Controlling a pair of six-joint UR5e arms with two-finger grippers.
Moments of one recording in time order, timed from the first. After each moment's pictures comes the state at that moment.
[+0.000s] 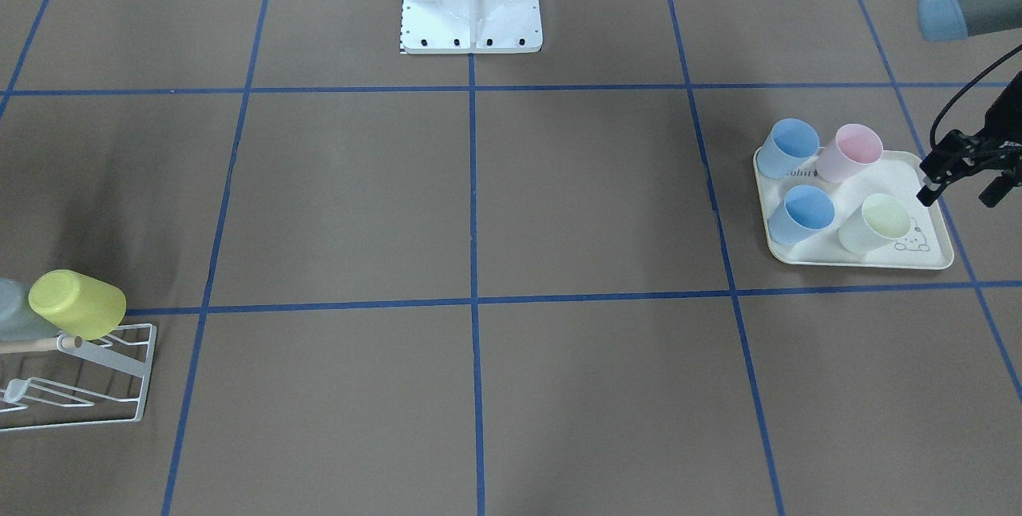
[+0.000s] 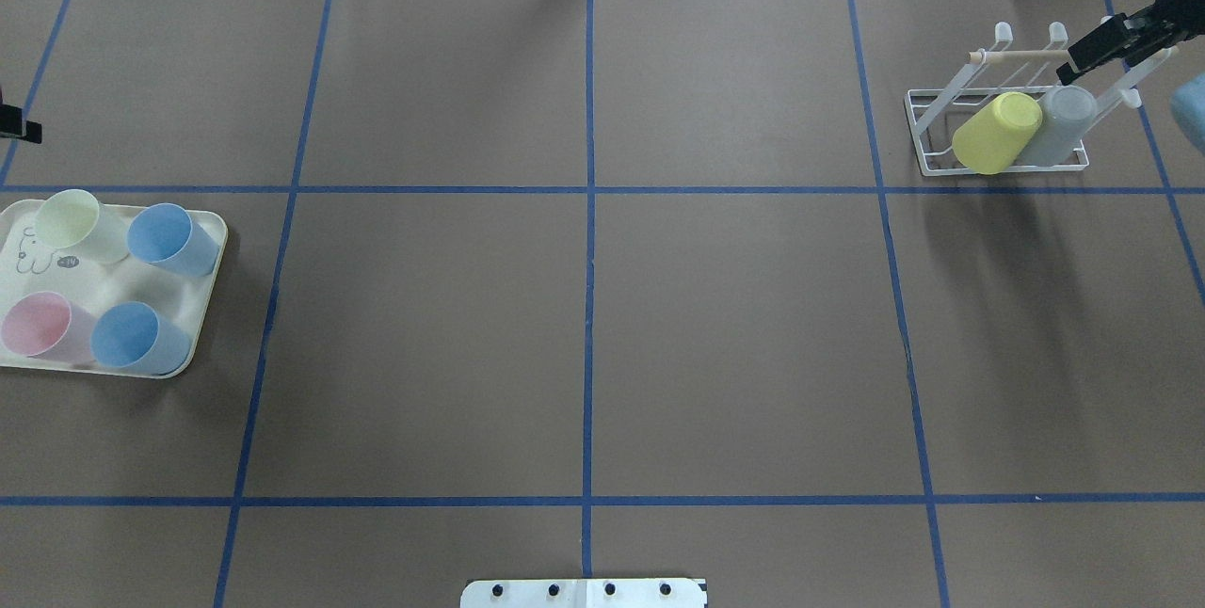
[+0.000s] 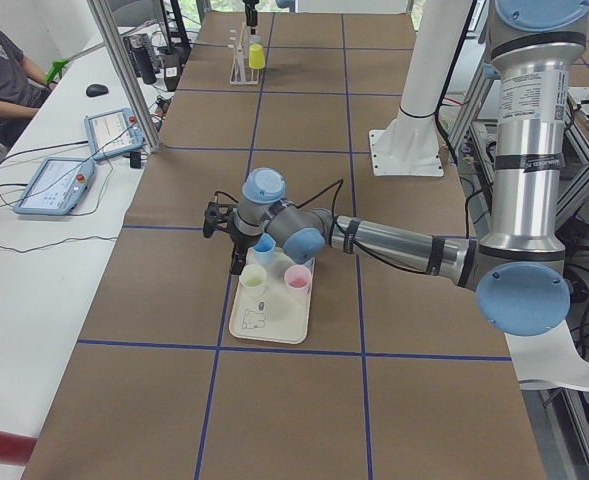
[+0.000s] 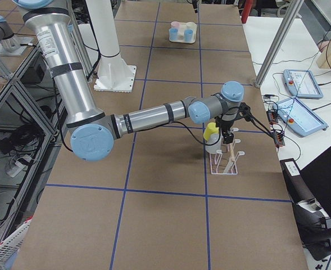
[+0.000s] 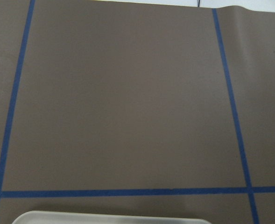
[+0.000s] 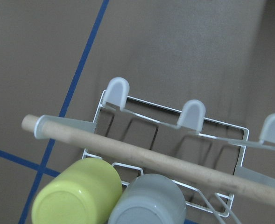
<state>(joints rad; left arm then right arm) -1.23 -1.50 -1.77 -2.15 -2.16 -0.71 1.31 -1.27 1.54 -1.40 2.35 0.17</state>
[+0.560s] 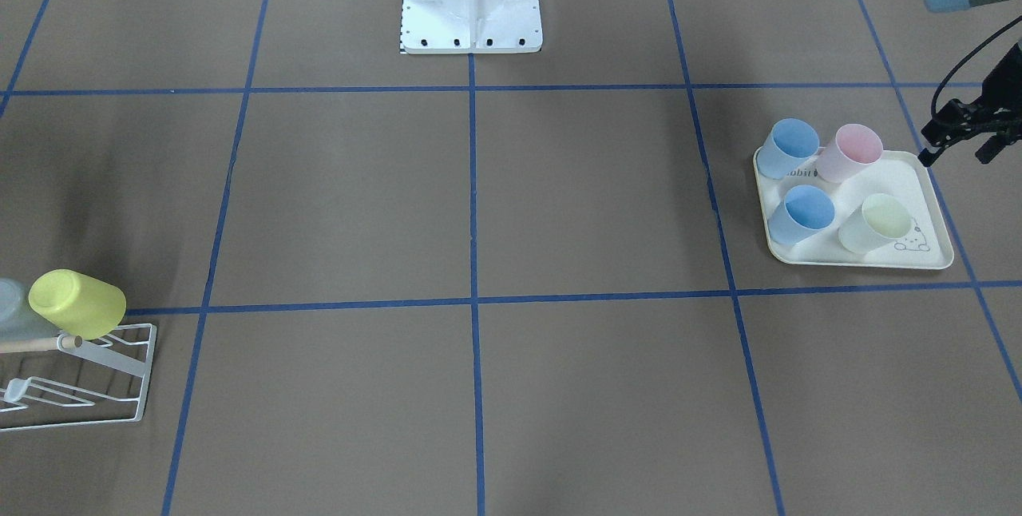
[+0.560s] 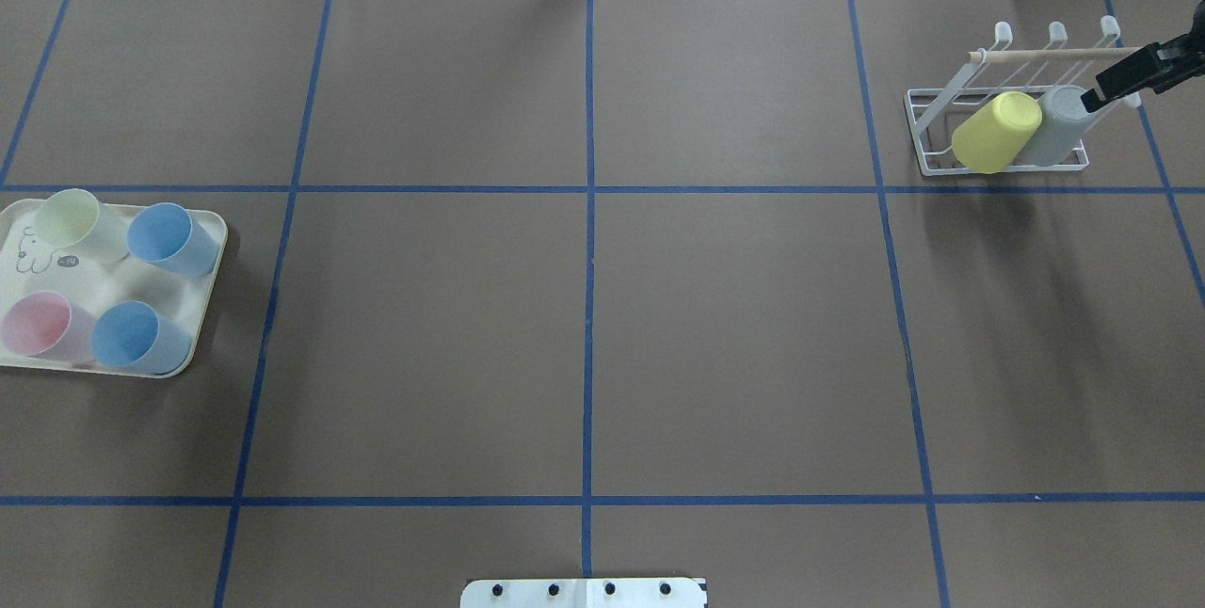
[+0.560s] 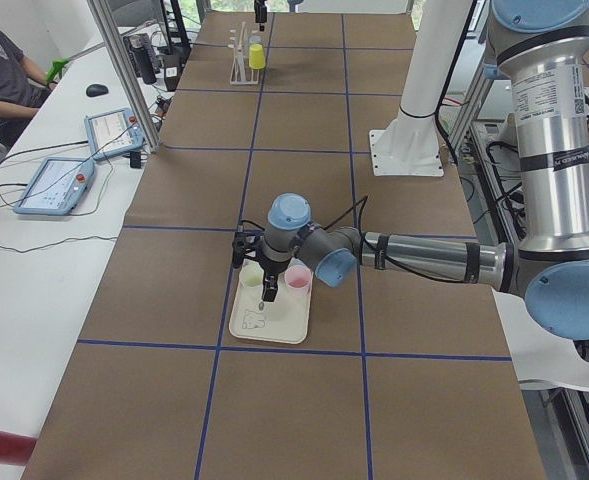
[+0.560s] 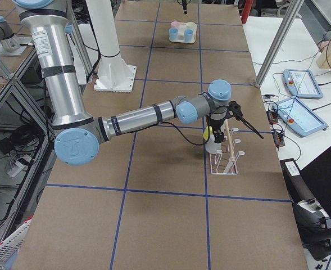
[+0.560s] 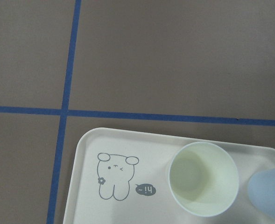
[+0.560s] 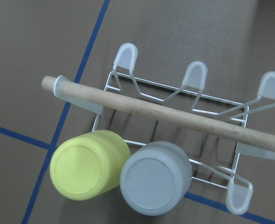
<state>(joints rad) -1.18 -1.37 -1.80 -2.15 -2.19 -0.73 1.31 -1.36 1.65 -1.41 2.35 0.21</state>
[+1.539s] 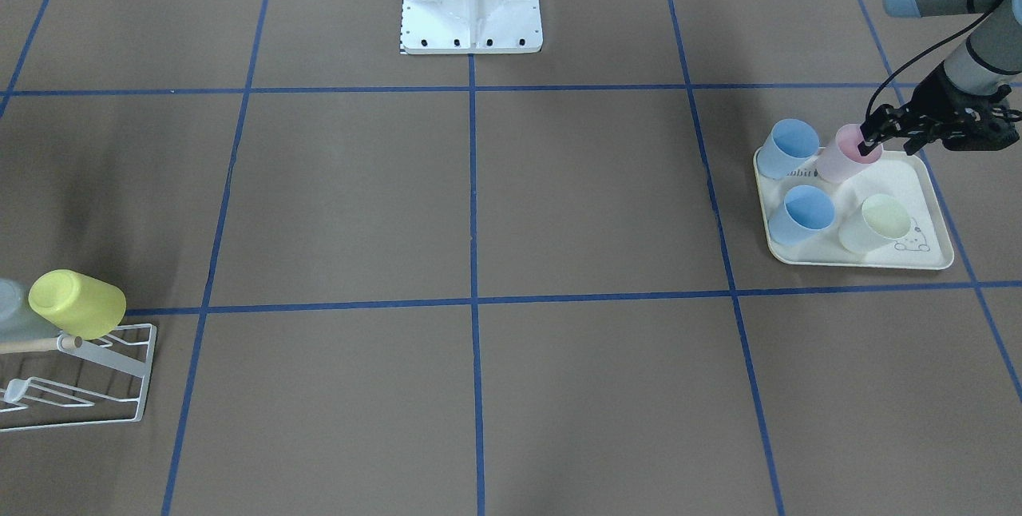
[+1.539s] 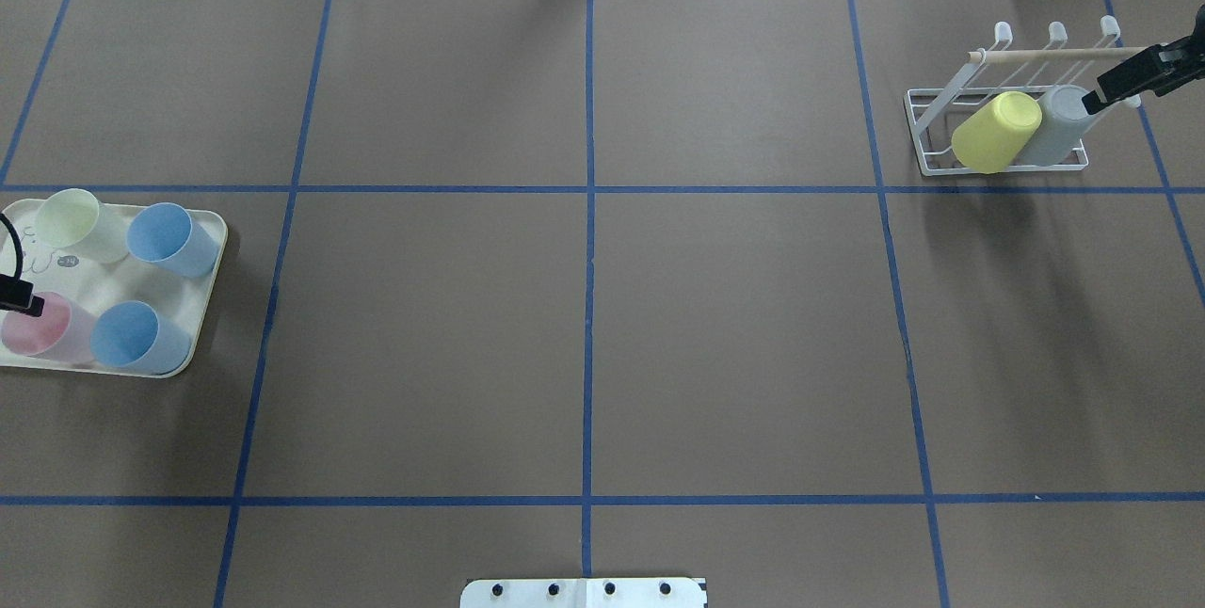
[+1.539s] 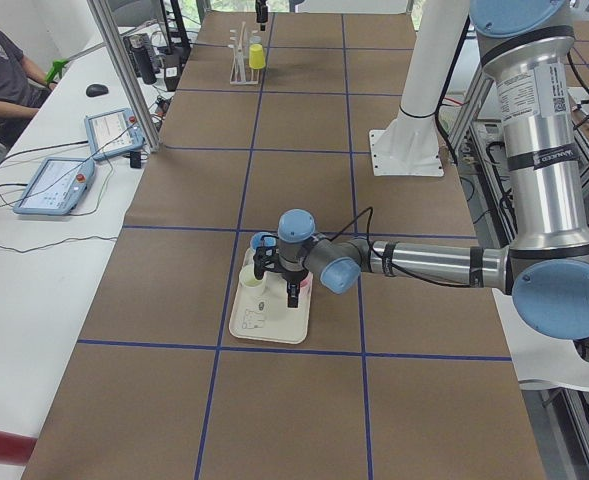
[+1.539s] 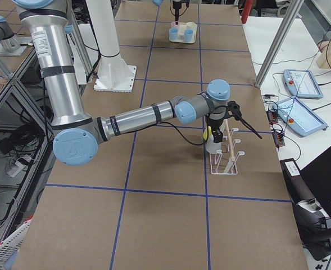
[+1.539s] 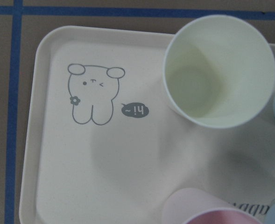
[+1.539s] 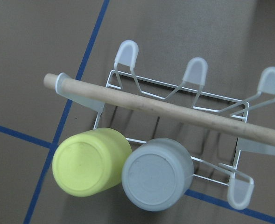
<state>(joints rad) -1.02 -1.34 -1.75 -2.16 -2.22 -0.74 1.31 -1.36 1.66 -1.41 2.35 0.22</state>
